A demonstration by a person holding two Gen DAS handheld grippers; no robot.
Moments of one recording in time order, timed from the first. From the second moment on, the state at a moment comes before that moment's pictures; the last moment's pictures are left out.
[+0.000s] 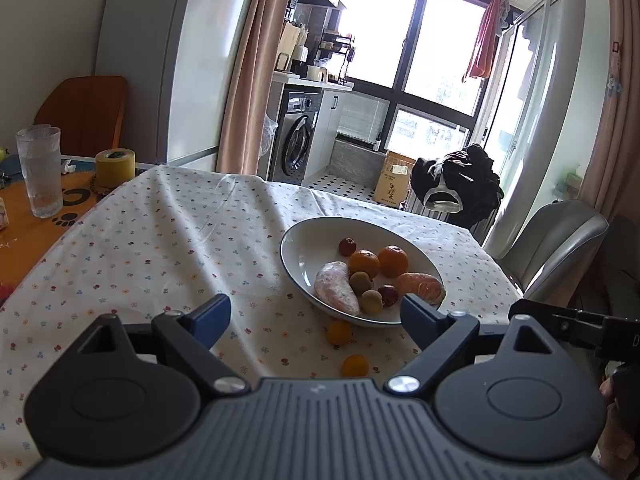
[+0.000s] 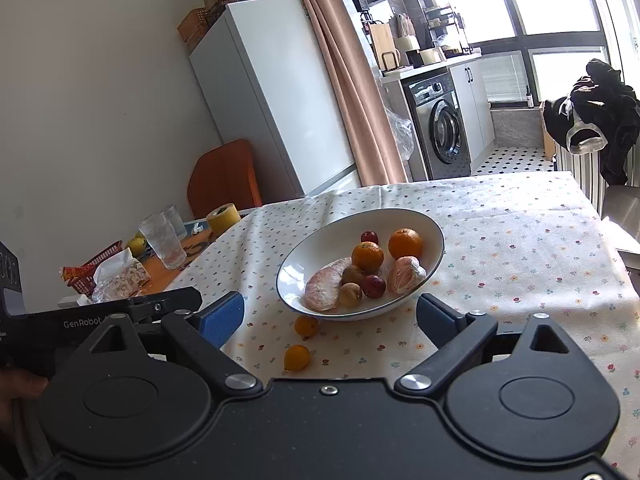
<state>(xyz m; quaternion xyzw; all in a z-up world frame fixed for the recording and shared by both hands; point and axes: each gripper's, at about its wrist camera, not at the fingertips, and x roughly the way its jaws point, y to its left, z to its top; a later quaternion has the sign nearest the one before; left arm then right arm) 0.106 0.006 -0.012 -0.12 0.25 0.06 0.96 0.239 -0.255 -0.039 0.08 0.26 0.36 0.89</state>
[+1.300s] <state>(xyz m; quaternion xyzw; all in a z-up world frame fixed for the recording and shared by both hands) 0.126 -0.028 -0.065 -0.11 0.28 0.02 0.95 0.245 -0.264 -0.084 0.08 0.29 0.34 0.89</state>
